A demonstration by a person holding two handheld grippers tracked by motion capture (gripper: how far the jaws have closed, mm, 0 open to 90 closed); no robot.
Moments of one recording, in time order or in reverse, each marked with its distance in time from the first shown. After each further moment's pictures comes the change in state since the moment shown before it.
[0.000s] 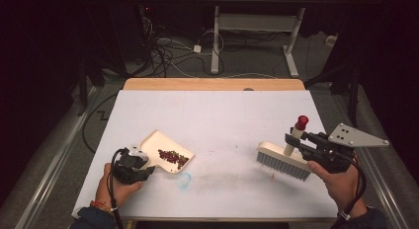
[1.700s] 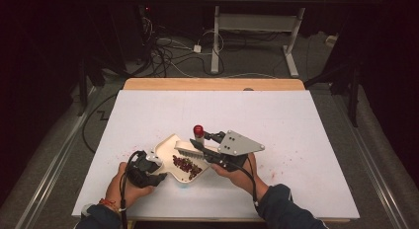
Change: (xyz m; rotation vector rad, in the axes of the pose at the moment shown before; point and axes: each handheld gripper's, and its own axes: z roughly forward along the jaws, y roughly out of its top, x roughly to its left) left arm -0.027 0.014 0.015 0.082 -0.075 0.175; right arm 0.127 0.014 0.165 -0.196 0.197 -0.233
